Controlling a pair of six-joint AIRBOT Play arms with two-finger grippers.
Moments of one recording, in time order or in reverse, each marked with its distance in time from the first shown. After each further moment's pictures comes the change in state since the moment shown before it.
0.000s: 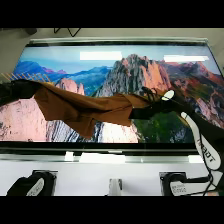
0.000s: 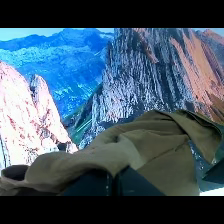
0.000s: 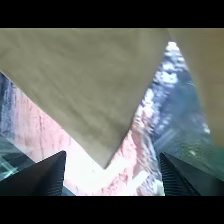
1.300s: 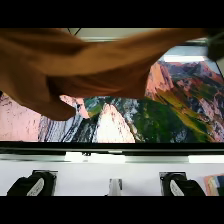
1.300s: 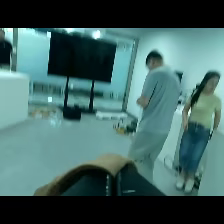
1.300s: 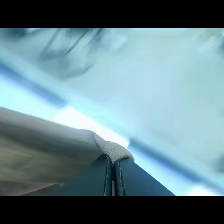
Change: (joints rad) left arm 0.000 0.015 0.709 -0.028 0.238 -0.013; right arm -0.174 0.792 0.559 -0.271 -0.189 -0.157
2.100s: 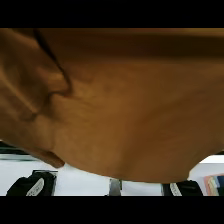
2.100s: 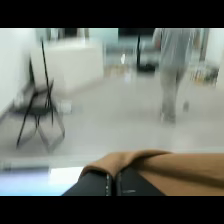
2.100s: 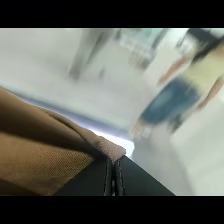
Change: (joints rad) left arm -0.002 -0.068 0.130 0.411 -0.361 -0.058; right arm -0.039 0.128 0.049 -0.526 0.262 0.145
